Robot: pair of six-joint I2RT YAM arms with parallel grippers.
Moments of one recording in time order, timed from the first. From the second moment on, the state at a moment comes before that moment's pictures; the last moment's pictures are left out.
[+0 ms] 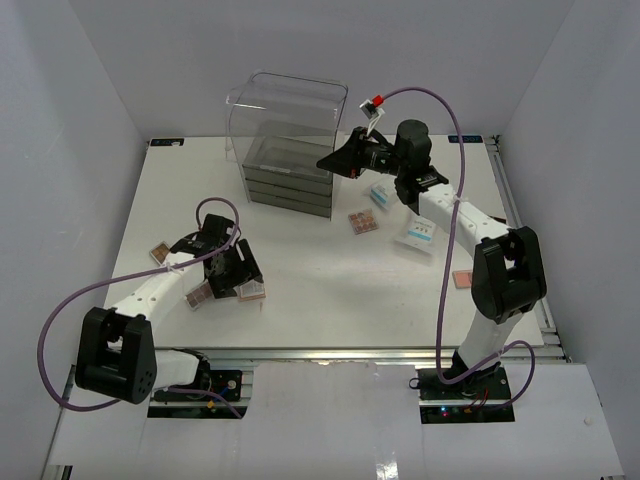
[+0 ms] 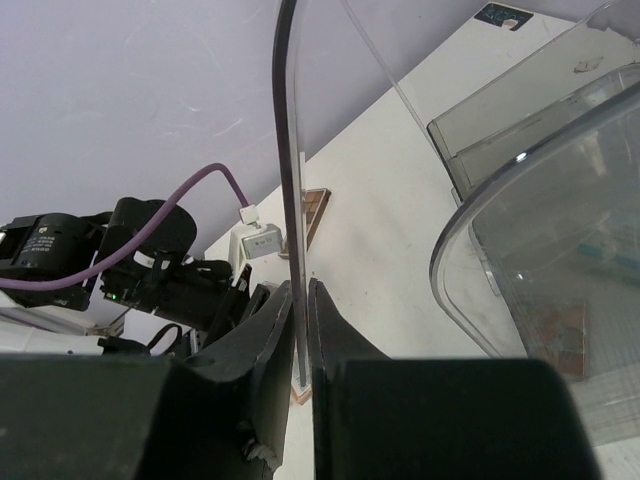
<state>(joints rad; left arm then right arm) -0.26 1.27 0.77 -0.67 0.09 -0.66 0.43 1.77 1.40 0.40 -0.84 0.61</state>
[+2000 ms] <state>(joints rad) -0.49 1.52 0.83 -0.59 -0.25 -0.74 0.43 1.74 1.34 0.42 -0.84 0.62</state>
